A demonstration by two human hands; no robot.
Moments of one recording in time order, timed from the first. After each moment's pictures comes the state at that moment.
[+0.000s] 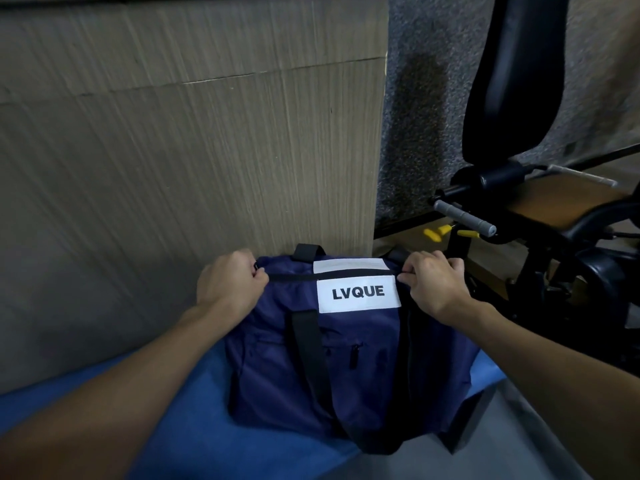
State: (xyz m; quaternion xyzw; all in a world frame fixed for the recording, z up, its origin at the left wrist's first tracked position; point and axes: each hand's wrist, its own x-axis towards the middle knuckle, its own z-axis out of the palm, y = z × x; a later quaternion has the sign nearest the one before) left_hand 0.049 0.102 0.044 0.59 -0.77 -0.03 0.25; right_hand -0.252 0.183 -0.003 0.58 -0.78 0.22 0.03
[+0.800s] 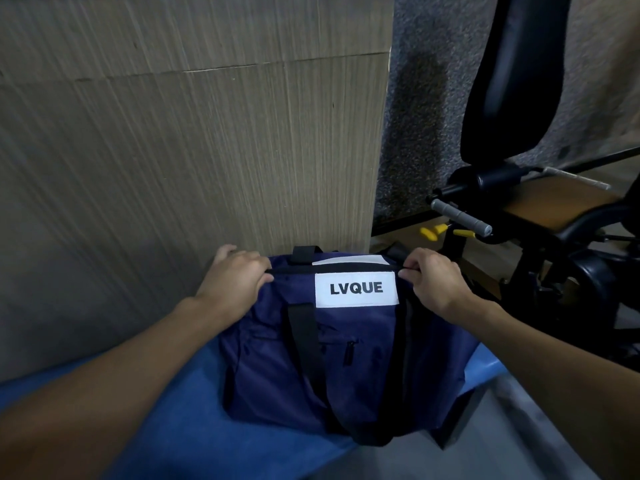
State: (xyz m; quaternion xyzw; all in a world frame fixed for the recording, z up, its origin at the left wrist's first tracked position) left_hand 0.063 0.077 0.020 0.39 -0.90 0.13 0.15; right_hand -0.257 0.187 0.001 0.57 -0.77 0.27 -0.05
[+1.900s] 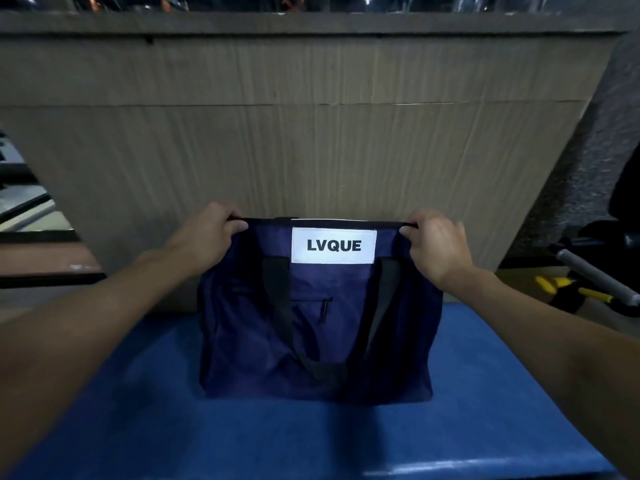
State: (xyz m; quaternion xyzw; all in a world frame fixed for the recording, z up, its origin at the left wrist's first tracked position) left_hand 0.308 0.095 0.128 0.61 -0.74 -0.05 0.29; right_hand -0.044 0.106 0.102 0.69 -0.66 0.30 0.07
